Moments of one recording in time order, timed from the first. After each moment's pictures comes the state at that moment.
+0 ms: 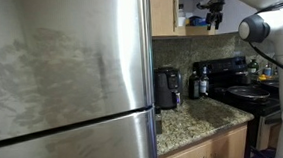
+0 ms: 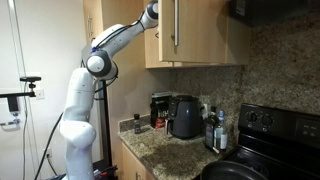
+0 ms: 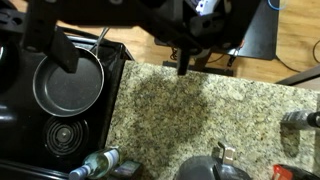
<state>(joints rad) 0.23 0.23 -0.75 -0.79 0.20 1.15 2.57</state>
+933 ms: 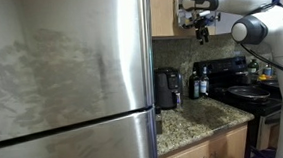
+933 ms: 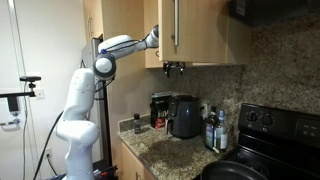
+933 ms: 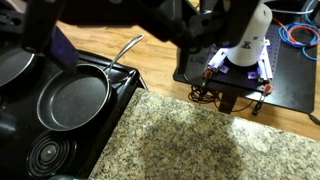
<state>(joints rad) 0.45 0.26 -0.71 -0.98 -0.09 1.16 2.48</state>
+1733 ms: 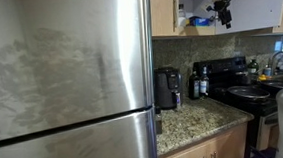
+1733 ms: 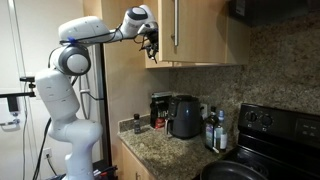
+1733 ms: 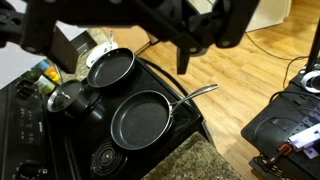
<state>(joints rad) 0.69 -0.34 -0.50 -1.40 -0.72 1.22 2.14</state>
